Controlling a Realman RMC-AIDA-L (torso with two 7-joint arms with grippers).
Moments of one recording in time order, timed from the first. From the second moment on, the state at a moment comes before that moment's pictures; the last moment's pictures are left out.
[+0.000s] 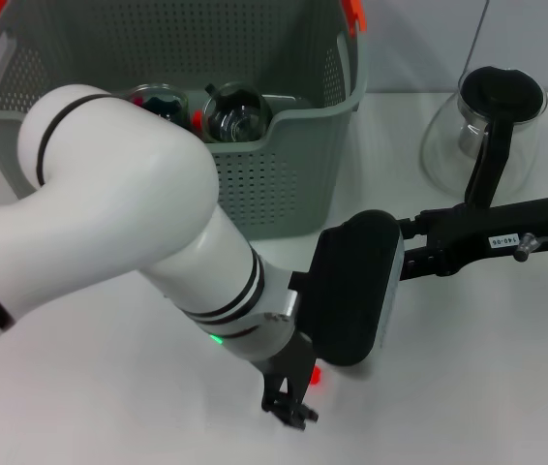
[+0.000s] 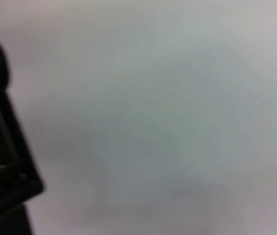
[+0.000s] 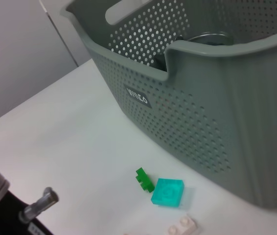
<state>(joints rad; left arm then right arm) -0.63 -2.18 1.92 1.29 2.54 1.32 -1.97 0.62 2.07 -0.98 -0.82 -2.11 -1.42 1.89</state>
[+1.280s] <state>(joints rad) -0.71 -2.18 1.93 1.14 2.54 1.24 -2.01 0.63 2.07 -0.98 -0.82 -2.11 -1.41 1.89</state>
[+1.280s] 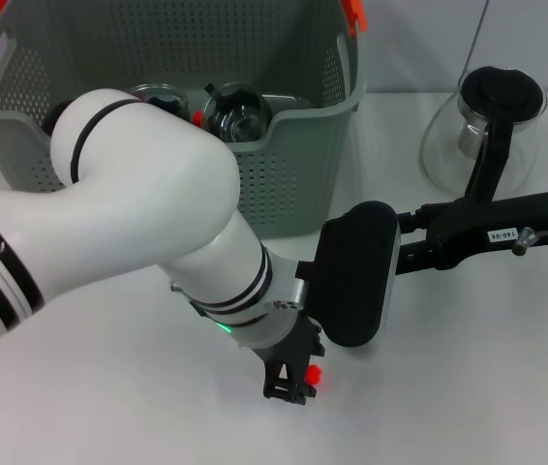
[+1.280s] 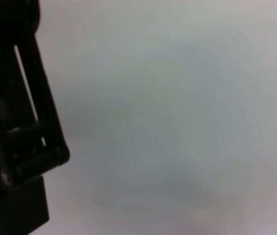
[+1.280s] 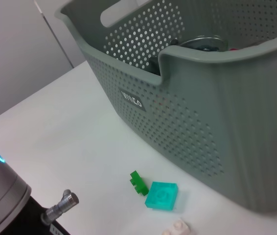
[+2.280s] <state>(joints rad) -0.69 -2.17 1.61 1.31 2.26 1.62 -2.14 0.62 2.06 -0.98 -0.82 -2.11 -1.41 1.89</state>
